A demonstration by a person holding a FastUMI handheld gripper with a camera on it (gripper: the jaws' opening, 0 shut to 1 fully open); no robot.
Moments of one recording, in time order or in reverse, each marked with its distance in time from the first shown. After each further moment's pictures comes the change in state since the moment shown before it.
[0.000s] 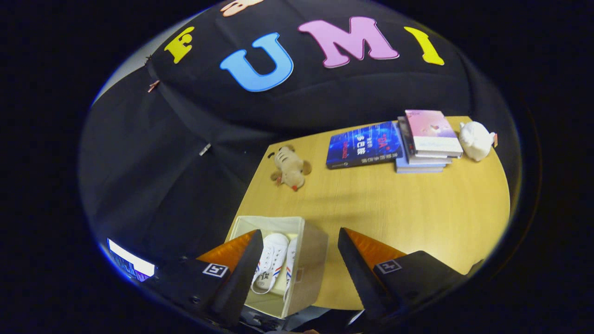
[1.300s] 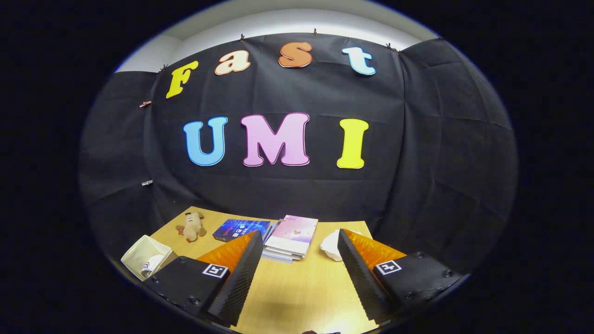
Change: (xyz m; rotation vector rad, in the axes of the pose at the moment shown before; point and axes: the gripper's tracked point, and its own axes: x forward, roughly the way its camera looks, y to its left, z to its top) arm -0.221 -0.265 0.163 -0.314 -0.516 -0.310
